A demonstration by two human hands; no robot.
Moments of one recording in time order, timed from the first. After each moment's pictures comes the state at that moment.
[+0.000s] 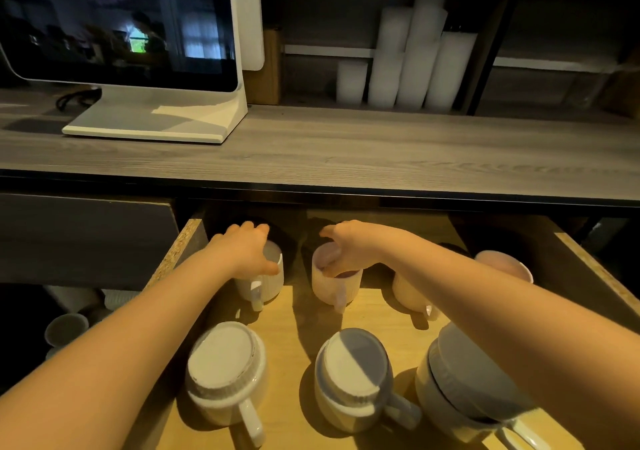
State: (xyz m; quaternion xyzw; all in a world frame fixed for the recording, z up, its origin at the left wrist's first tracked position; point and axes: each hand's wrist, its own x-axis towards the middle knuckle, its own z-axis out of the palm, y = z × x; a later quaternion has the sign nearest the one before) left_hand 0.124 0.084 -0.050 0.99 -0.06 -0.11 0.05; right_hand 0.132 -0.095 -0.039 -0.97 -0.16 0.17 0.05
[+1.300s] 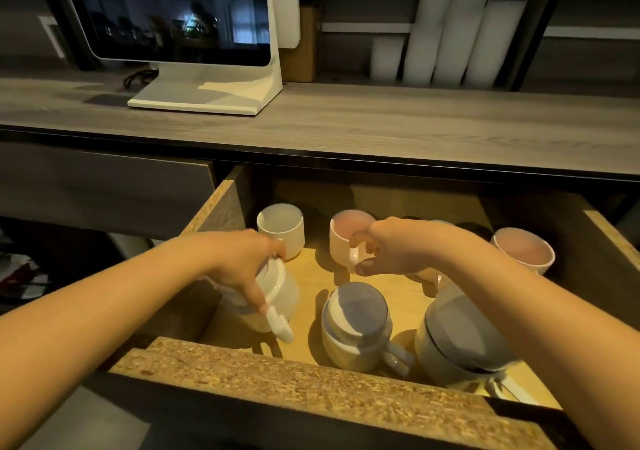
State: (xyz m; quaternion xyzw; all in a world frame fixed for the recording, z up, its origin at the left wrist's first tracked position) left_hand 0.040 0.102 -0.037 0.95 -0.18 -0.26 0.03; right_hand 0.053 -0.123 -0.021 -0.95 -0.23 0.19 0.05
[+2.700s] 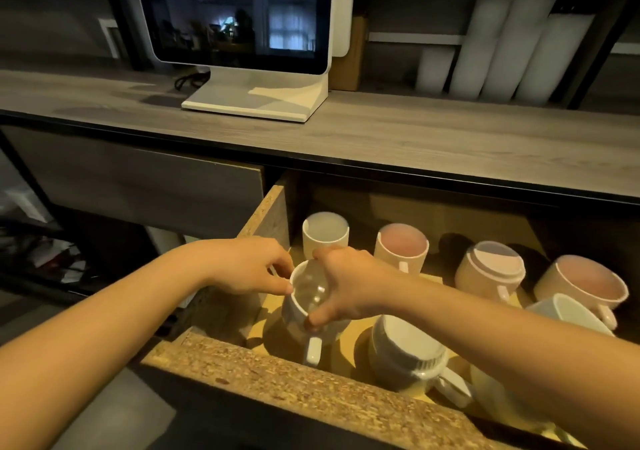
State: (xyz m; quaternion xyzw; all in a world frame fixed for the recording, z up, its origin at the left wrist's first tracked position) left_hand 0.021 0.150 -0.021 0.94 -0.15 -0.25 0.14; right_hand 0.036 -0.022 -0.045 -0.92 -0.32 0.15 0.15
